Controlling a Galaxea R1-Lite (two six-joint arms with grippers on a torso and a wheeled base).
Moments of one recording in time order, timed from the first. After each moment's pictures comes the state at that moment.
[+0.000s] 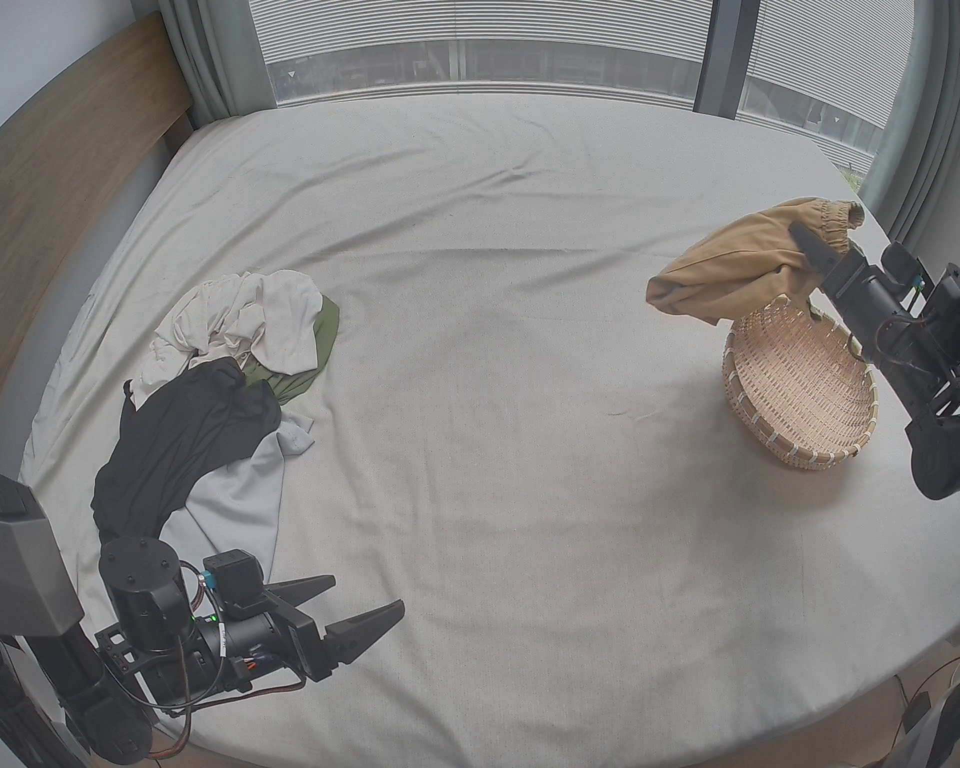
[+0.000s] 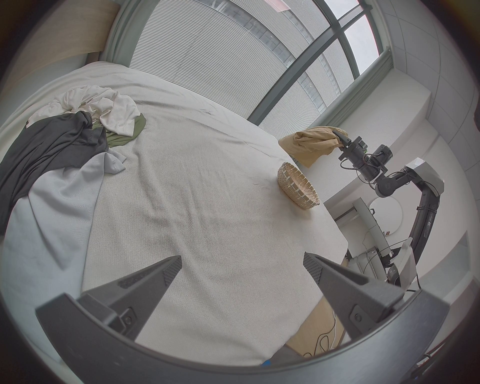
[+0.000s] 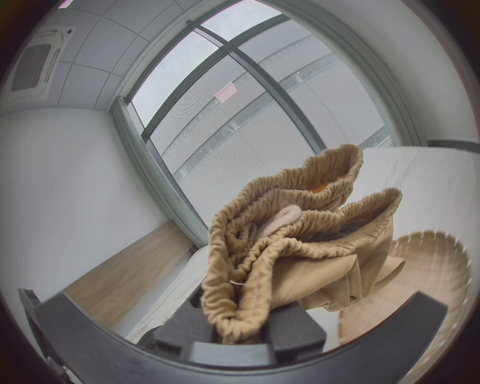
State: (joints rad) left arm -0.48 1.88 -0.02 -1.55 -0.25 -0.33; right arm 0.02 1.74 -0.83 -1.29 0.28 0.55
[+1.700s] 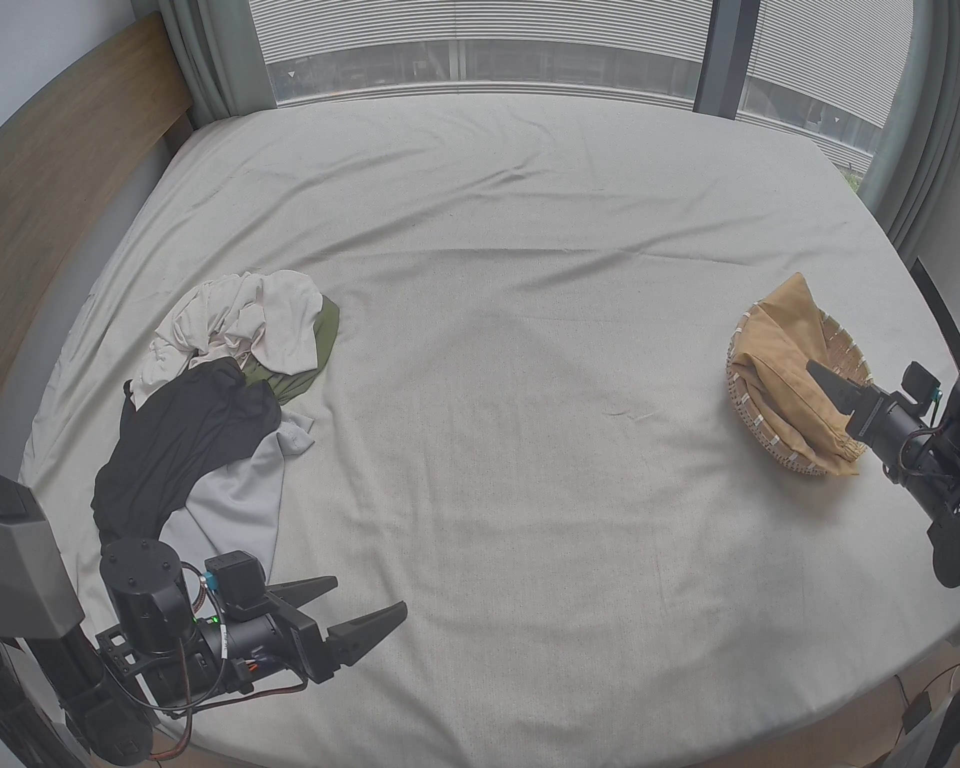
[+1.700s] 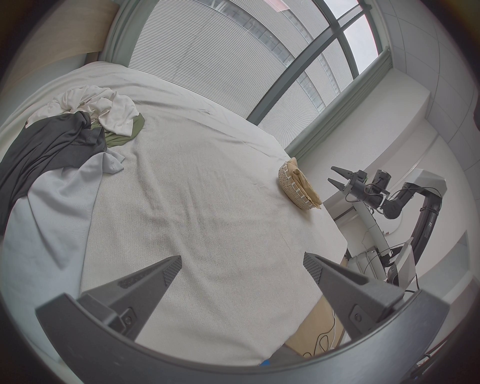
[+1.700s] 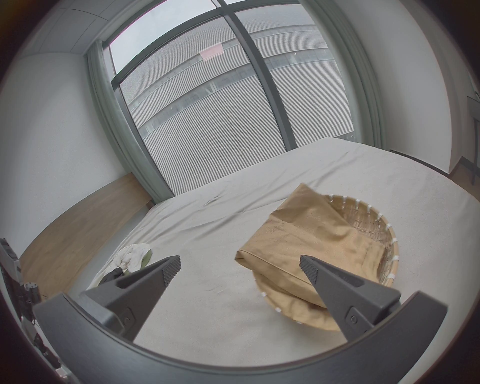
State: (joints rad) left arm -0.49 1.88 -0.02 -1.55 -0.24 -0.34; right arm -0.07 1.64 -0.40 -1.26 0.31 0.34
